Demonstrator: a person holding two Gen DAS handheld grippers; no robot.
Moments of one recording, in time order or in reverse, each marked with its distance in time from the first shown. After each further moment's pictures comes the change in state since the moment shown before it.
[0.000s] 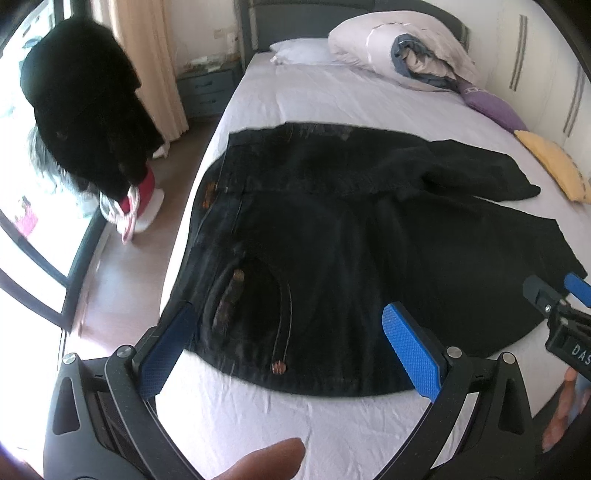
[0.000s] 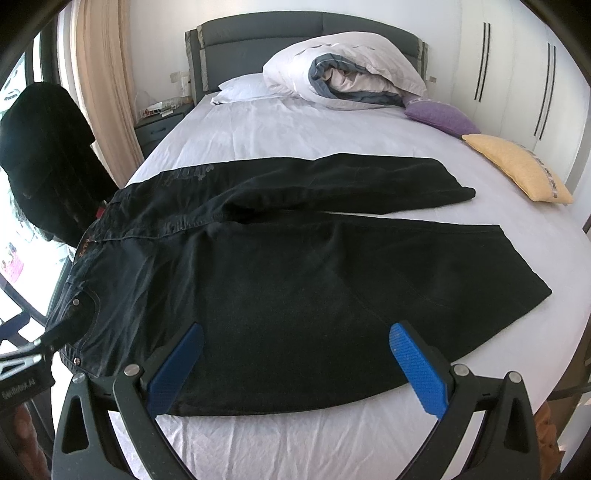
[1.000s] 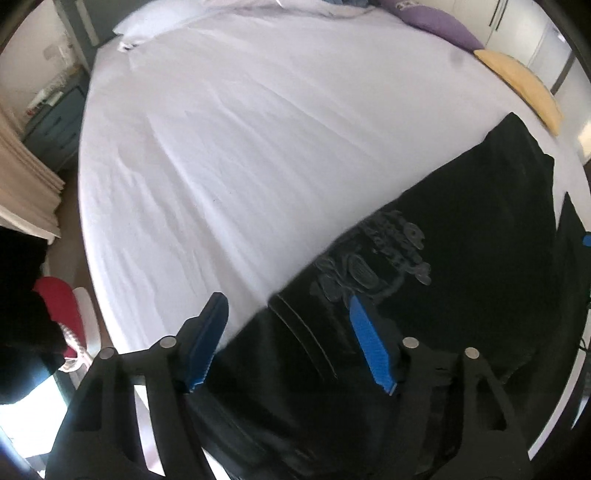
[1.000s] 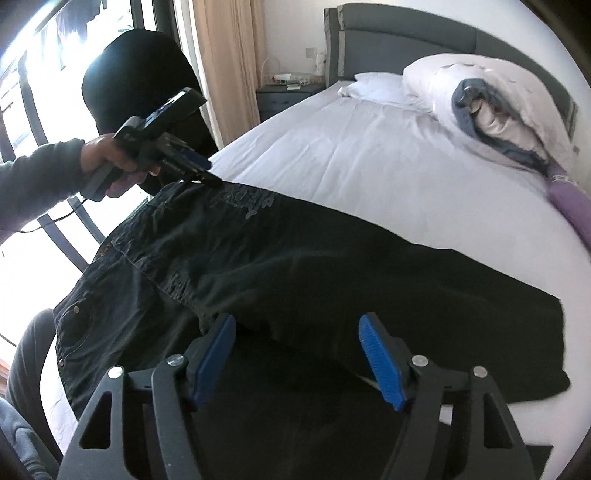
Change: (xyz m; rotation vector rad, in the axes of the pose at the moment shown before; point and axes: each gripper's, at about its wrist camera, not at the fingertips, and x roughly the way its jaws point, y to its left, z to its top) left arm 0.279 0.027 0.302 0.474 0.305 -0.310; right arm 0.127 -0.030 0.166 -0.417 0.059 0.419
